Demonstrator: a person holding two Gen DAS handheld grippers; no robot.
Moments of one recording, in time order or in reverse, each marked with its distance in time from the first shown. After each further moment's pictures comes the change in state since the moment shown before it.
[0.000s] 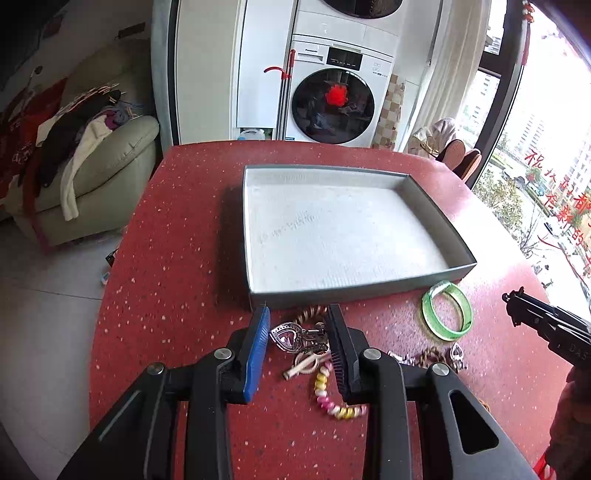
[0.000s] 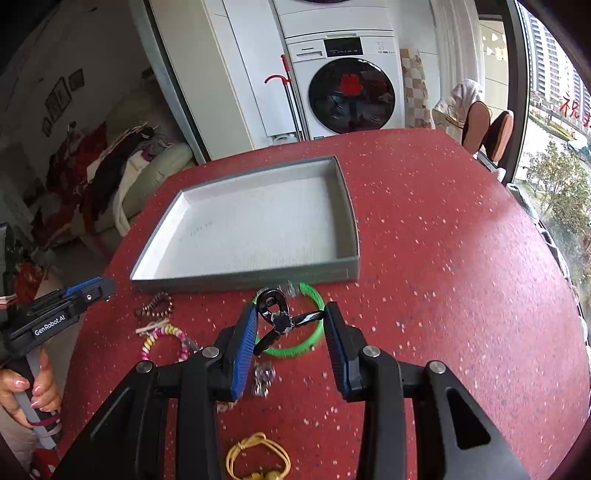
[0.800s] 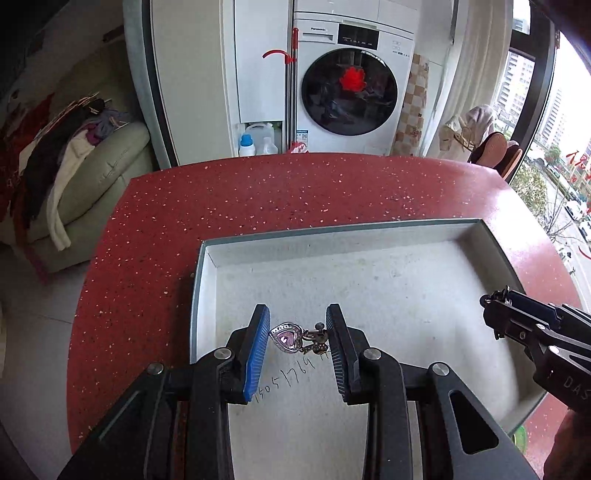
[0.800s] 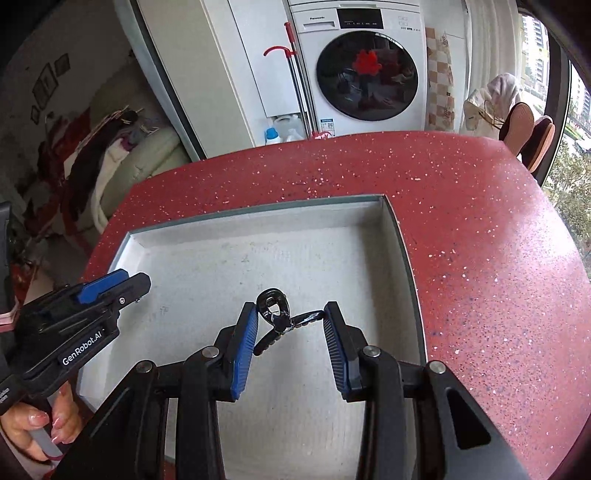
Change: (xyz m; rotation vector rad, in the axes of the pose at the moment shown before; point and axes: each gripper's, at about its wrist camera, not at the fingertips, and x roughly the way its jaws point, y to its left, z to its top) left arm 0.147 -0.012 0.112 0.031 0.069 0.103; right arm 0.158 -0.002 0.096 -0.005 0.132 -0.023
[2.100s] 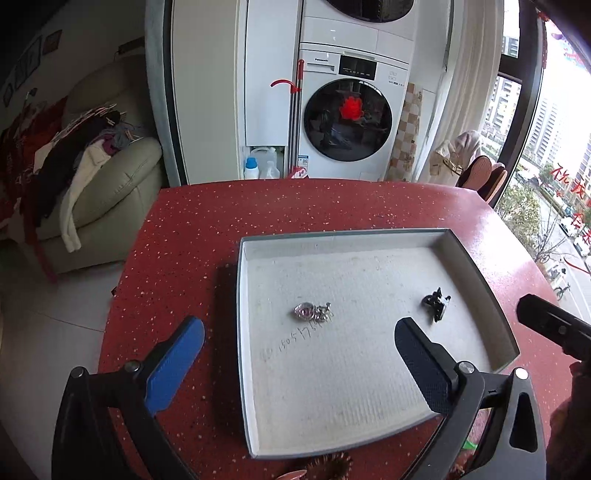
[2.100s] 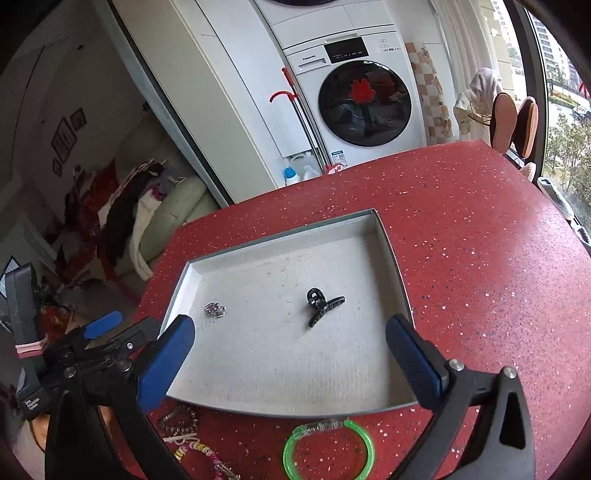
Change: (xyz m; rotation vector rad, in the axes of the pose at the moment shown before) left arm -0.080 0.024 -0.033 -0.030 -0.104 -0.033; right arm -0.097 -0.003 -0.038 0.124 -0.183 0.152
